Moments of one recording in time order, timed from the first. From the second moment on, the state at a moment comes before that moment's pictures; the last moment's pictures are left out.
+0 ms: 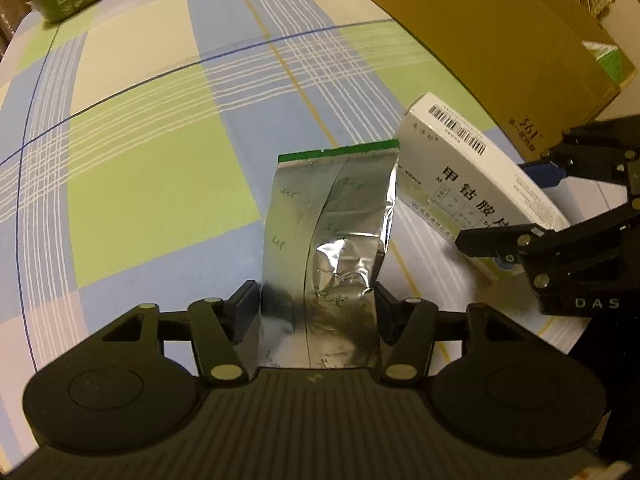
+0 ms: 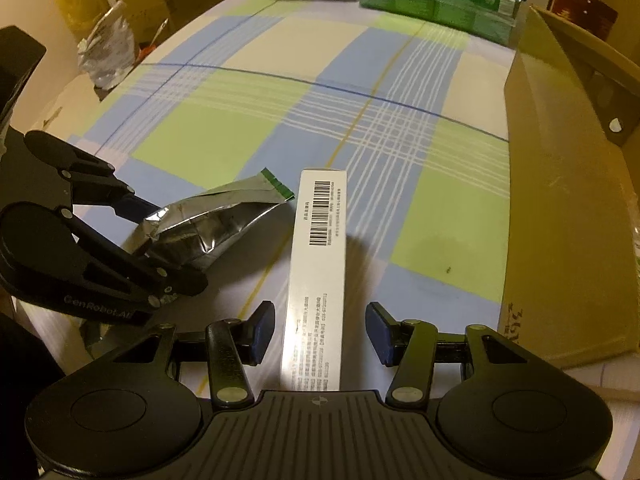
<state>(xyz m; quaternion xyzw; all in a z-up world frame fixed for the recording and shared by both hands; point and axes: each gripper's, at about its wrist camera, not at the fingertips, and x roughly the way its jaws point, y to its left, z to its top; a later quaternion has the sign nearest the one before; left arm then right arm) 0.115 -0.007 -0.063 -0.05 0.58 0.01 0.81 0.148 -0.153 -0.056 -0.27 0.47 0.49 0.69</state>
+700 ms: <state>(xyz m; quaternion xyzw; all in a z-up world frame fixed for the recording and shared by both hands) 0.124 -0.018 -0.068 0.00 0.60 0.02 0.80 0.154 -0.147 -0.064 -0.27 0.48 0.47 0.69</state>
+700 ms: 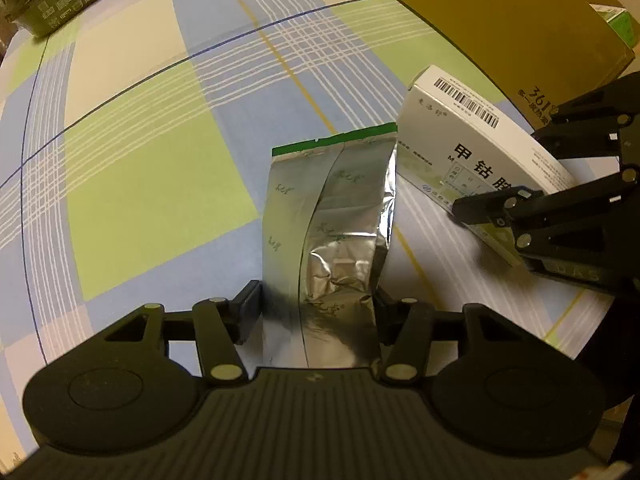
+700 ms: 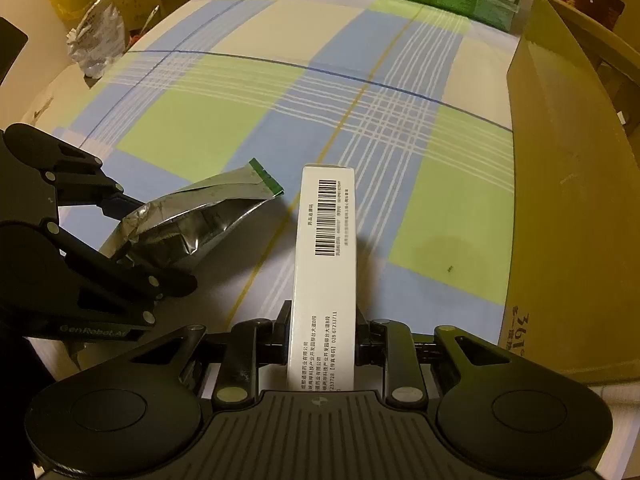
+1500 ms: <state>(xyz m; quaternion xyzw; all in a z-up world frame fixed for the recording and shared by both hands) 0.114 -0.027 -0.054 0.01 0.60 0.01 0.80 0.148 -0.173 -0.045 -0.23 0.47 0.48 0.71</state>
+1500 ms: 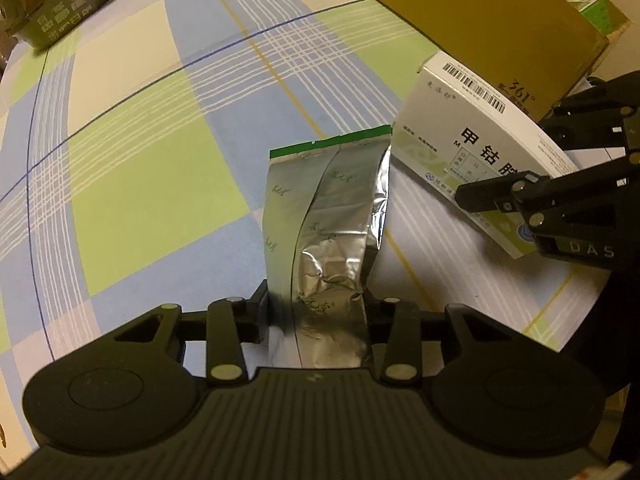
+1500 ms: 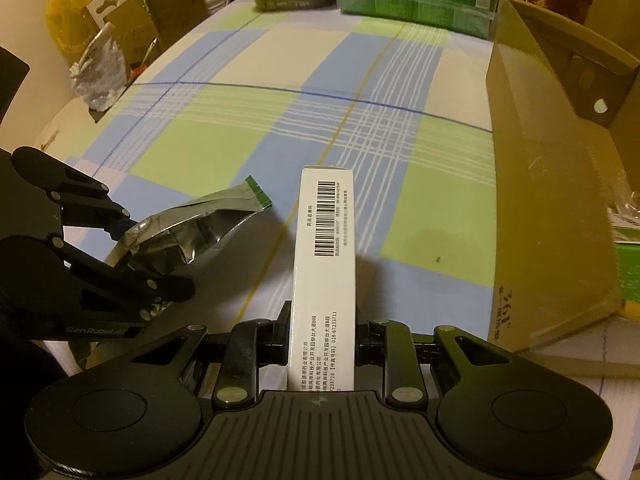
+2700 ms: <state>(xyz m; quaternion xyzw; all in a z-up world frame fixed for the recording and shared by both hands) 0.094 -0.087 0.046 -0.03 0.50 0.01 0.87 0.137 -0.253 0.056 -0.14 0.39 0.46 0.78</state>
